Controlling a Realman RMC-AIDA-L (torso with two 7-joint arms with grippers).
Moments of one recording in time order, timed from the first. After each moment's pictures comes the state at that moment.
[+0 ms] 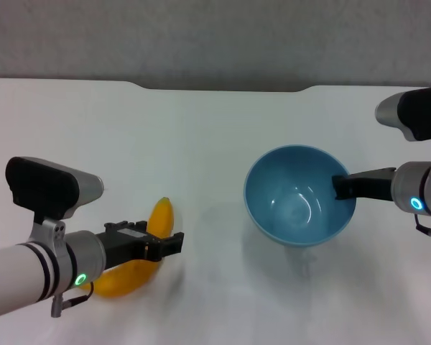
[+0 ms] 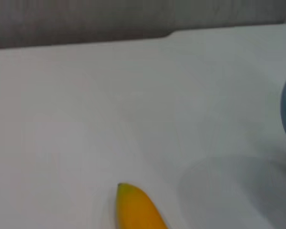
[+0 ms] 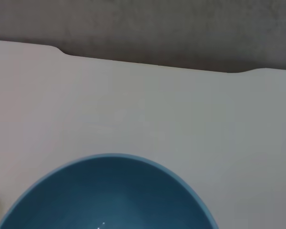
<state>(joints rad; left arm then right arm) -0.23 -2.04 -1.32 -1.13 2.11 -0.48 0.62 0.41 2.01 1.42 1.23 -2.59 0.68 -0.08</state>
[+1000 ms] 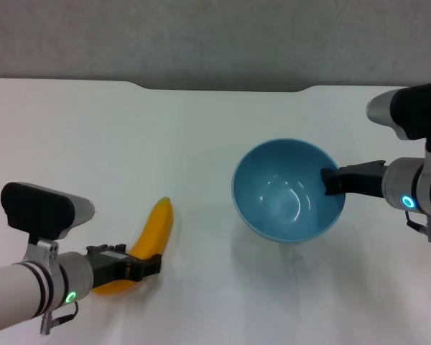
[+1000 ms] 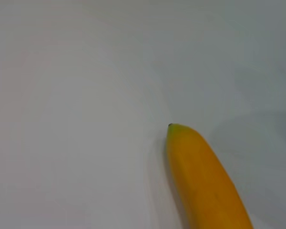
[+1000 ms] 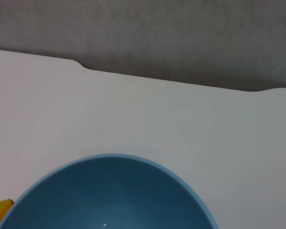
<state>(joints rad) -0.29 -2.04 -1.30 -0.93 2.10 -0.39 0.61 0.40 2.01 1.39 1.27 -2.58 0.65 -0.08</state>
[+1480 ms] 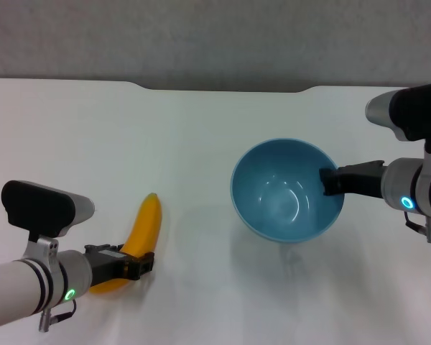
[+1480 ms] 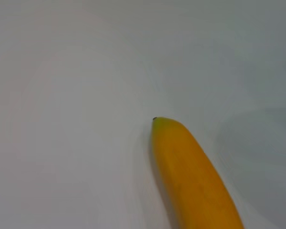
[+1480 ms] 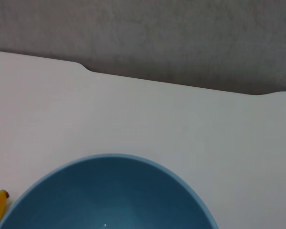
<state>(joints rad) -0.32 -2.04 -1.30 -0.89 2.10 -0.38 0.61 0.39 2.01 1.38 1.27 -2.58 0.64 -0.08</state>
